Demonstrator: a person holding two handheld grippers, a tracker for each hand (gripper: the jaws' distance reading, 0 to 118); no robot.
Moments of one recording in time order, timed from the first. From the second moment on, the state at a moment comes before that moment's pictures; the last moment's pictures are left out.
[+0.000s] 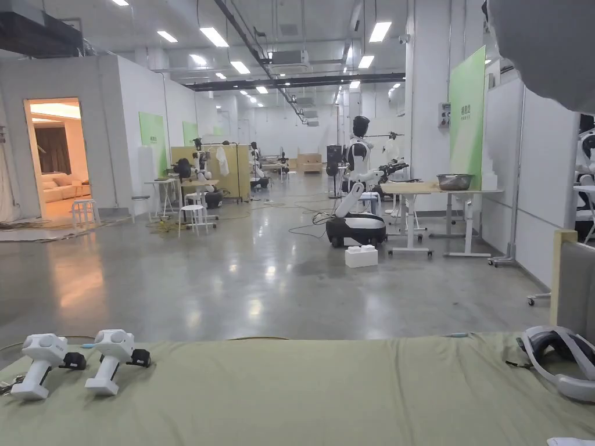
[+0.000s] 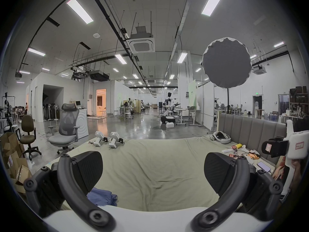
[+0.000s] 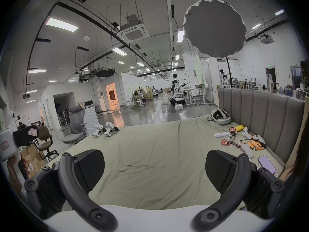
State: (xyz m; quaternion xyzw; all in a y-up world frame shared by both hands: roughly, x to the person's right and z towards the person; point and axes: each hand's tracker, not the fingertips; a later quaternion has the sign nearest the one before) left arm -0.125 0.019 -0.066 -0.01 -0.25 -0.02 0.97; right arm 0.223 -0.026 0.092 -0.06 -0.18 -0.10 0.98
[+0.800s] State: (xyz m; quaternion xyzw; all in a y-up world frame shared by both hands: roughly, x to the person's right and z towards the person) left arm -0.115 0.018 -0.066 -0.03 -0.27 -0.02 0.96; right arm 0.226 -0.005 0.056 -0.22 -0.25 -0.22 0.92
